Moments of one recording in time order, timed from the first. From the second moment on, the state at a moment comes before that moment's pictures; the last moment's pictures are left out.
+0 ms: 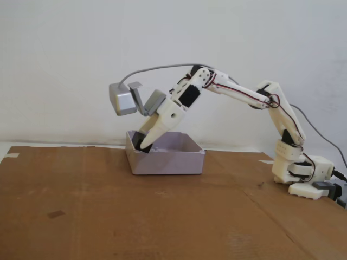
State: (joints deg) arm -0.7 46.7 31.4 68.0 4.3
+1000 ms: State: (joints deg) arm 11.9 51.3 31.4 72.9 3.9
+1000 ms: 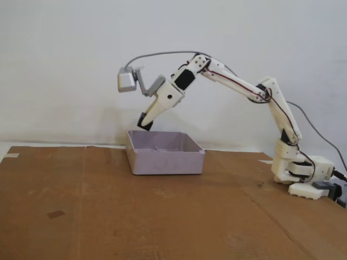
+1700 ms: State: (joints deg) arm 21.2 53.0 31.4 78.0 4.4
